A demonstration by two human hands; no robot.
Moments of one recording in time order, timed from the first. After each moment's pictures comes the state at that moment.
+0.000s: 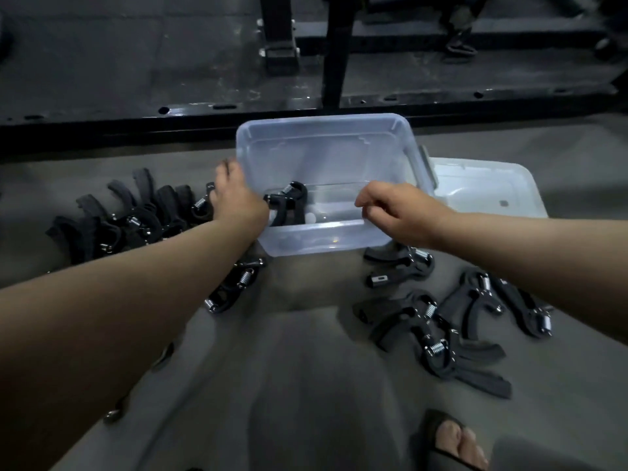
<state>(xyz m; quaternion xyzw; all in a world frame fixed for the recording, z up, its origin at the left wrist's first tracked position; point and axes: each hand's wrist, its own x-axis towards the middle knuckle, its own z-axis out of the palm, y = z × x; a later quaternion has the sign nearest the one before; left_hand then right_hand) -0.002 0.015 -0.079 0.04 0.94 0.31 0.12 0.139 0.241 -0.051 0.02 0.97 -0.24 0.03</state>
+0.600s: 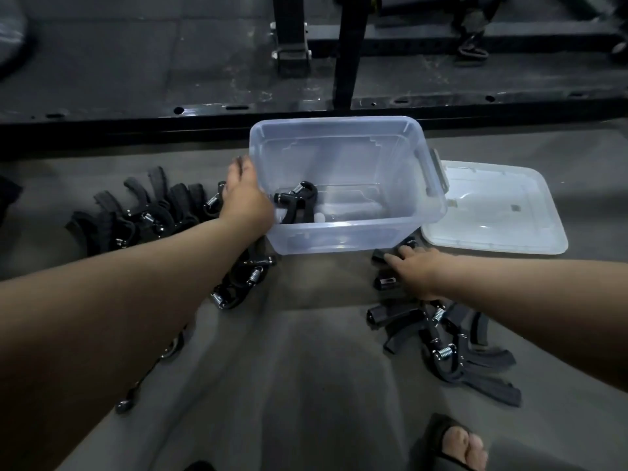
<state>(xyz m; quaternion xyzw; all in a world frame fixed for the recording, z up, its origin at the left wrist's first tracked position) -0.011 0.003 -0.082 0.09 0.94 0.31 0.15 0.178 0.248 -0.149 0.04 0.92 0.11 0.37</state>
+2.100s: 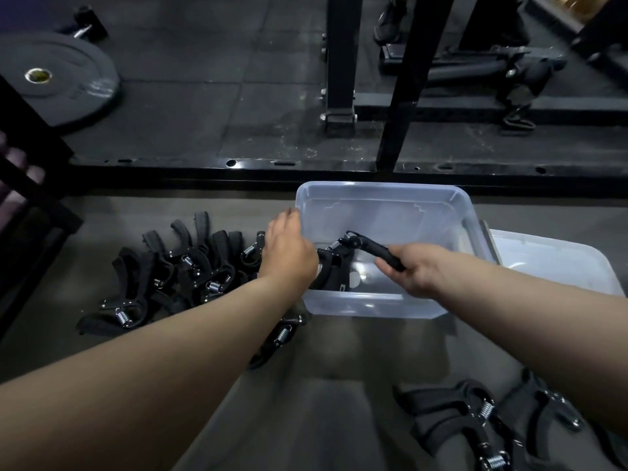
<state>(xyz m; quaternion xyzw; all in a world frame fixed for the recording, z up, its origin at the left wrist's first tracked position) -0.020 0.012 -0.082 0.11 0.93 0.34 0.07 0.051 0.194 -0.056 0.47 0.49 -0.73 0.09</state>
